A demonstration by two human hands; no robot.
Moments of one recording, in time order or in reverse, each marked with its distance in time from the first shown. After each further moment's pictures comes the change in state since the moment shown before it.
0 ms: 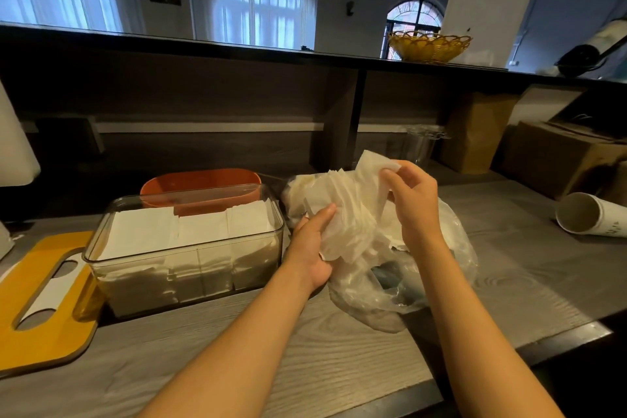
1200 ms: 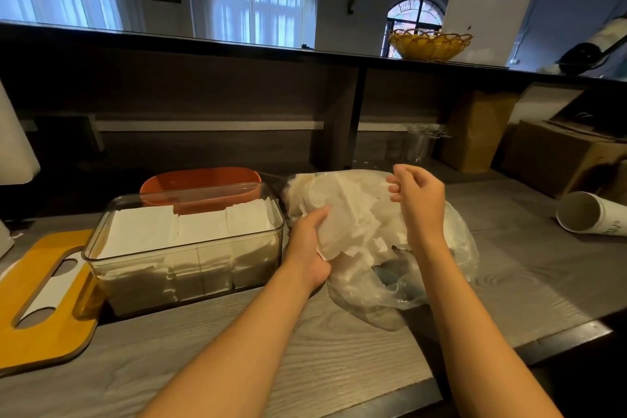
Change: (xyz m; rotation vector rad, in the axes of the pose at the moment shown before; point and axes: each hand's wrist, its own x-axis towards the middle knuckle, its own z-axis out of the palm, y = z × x) left_hand -0.004 0.002 0.003 -0.011 0.047 -0.019; right_hand 0.006 0.011 -0.005 -0.108 0.179 0.096
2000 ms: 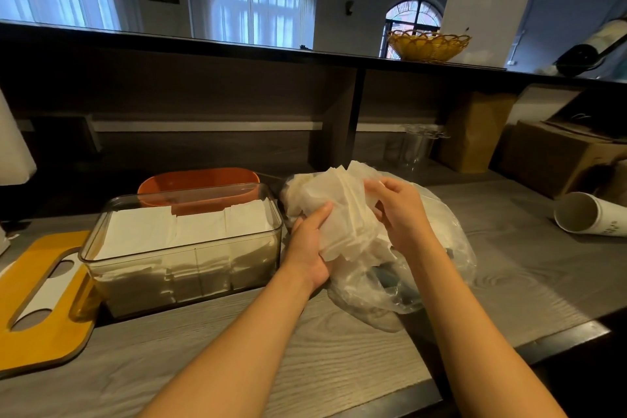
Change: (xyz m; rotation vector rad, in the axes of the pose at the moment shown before) left_hand 0.002 -0.002 -0.001 0.013 -0.014 0.060; right_hand -0.012 -0.006 0.010 0.192 -0.322 0.238
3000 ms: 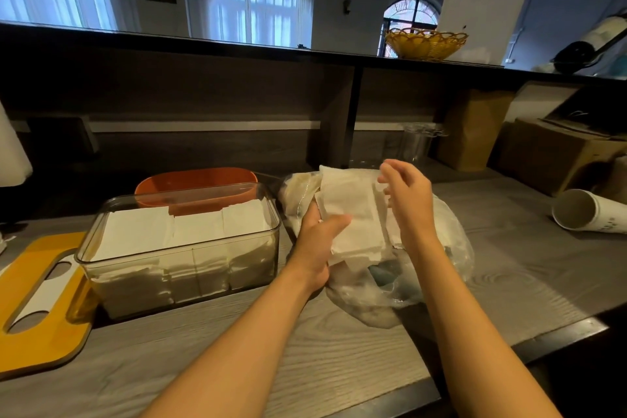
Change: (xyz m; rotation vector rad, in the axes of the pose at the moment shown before) left_hand -0.020 0.000 0.015 0.345 -0.154 0.201; right_hand 0.006 -0.001 -0.006 -0.240 0.239 -0.255
